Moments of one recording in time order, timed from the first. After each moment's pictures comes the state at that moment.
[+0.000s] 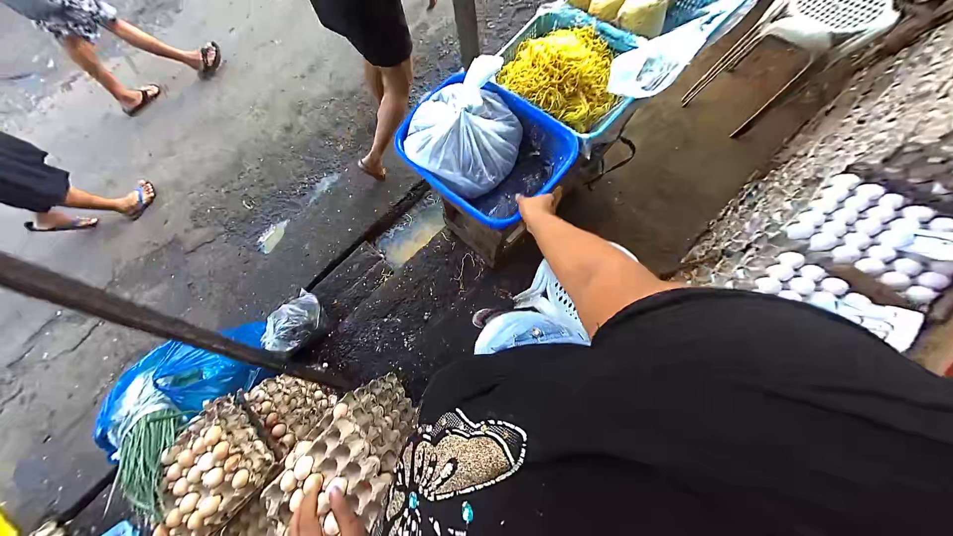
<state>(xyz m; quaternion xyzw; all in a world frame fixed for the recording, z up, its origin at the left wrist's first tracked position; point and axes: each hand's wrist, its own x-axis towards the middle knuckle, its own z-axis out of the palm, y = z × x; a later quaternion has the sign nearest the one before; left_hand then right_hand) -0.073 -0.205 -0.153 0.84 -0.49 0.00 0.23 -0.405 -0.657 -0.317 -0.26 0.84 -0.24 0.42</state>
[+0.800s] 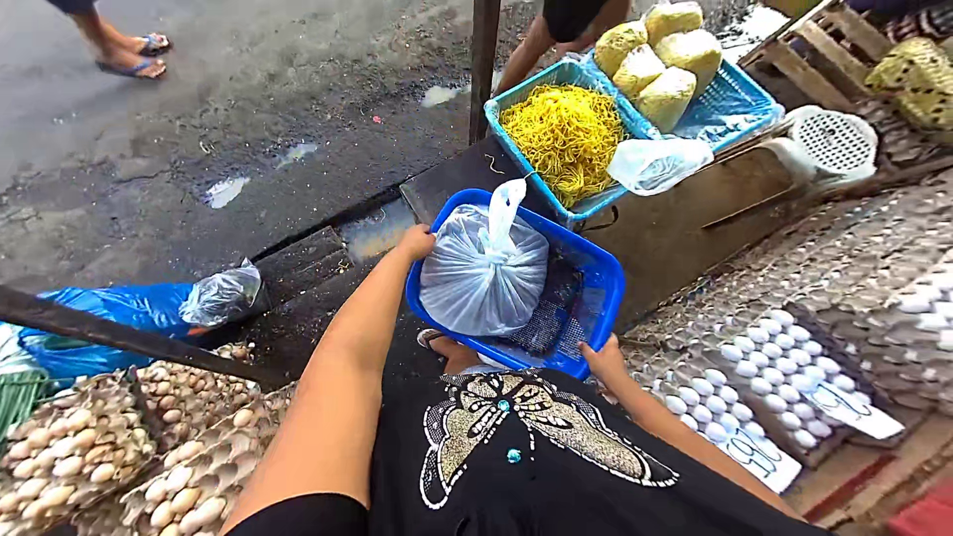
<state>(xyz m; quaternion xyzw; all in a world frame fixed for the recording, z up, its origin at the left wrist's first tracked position) -0.231 -0.727 -0.316 0.69 -0.50 -0.52 0.05 -0.659 -0.535 -0.347 -0.38 0.82 -0.10 0.41</state>
